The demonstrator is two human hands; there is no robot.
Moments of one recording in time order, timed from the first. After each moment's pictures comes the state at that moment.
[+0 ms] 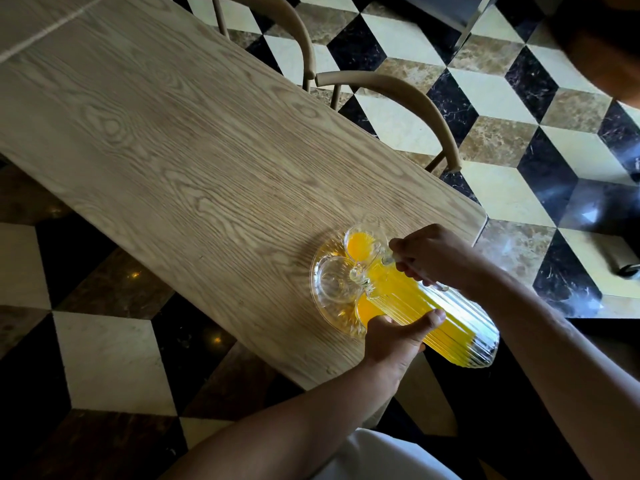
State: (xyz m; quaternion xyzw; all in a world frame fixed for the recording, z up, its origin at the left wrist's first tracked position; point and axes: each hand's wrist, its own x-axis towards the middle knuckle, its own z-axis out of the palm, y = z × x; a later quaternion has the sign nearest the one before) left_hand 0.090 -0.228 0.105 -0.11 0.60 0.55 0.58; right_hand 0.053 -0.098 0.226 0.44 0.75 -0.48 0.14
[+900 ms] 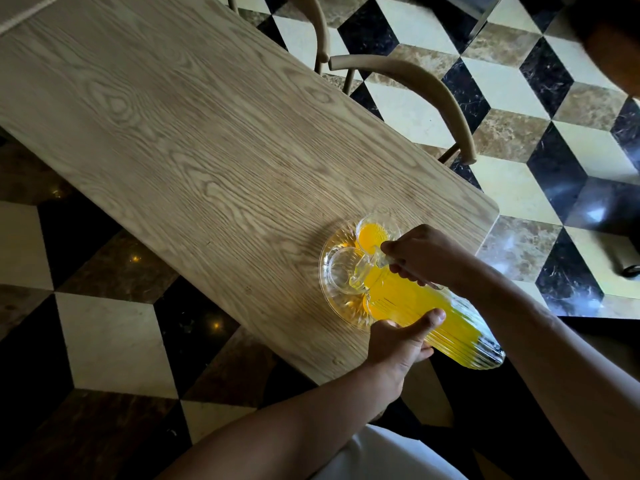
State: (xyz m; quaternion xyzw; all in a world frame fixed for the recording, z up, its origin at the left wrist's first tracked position) left_hand 0.089 -0.245 0.105 -0.17 0.54 0.54 0.62; right_hand 0.033 -0.114 0.200 0.45 0.74 -0.45 0.21
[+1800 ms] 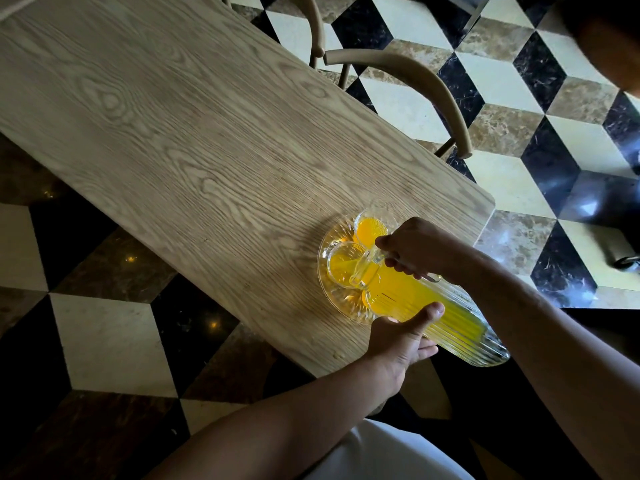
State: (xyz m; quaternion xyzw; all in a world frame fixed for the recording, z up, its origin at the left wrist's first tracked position) left_hand 0.085 -0.253 0.125 -0.17 0.52 0.54 0.64; right_hand 0.024 -0.119 0.199 0.47 0.73 -0.43 0.25
